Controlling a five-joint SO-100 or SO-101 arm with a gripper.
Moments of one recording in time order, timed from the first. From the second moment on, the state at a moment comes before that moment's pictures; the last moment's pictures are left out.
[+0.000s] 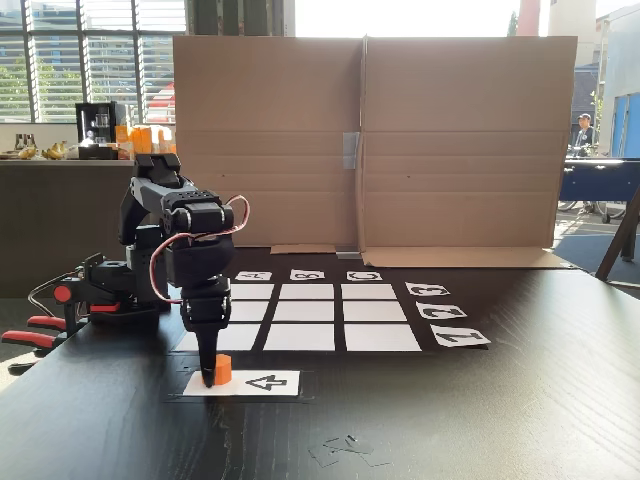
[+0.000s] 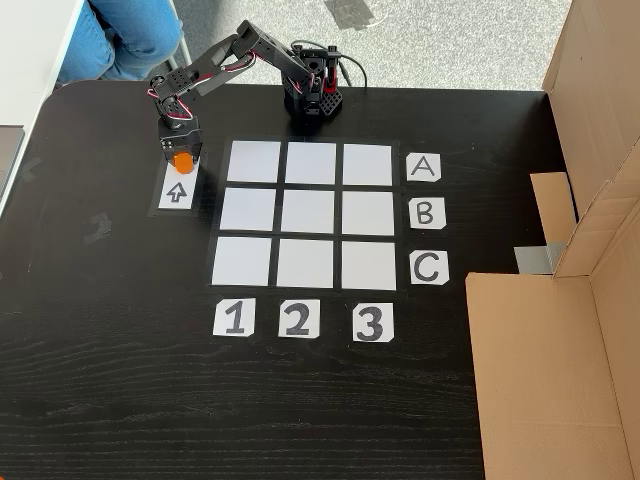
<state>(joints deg) 54.8 51.7 60.0 84.6 104.0</state>
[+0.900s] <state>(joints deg) 55.8 91.8 80.5 80.3 67.3</state>
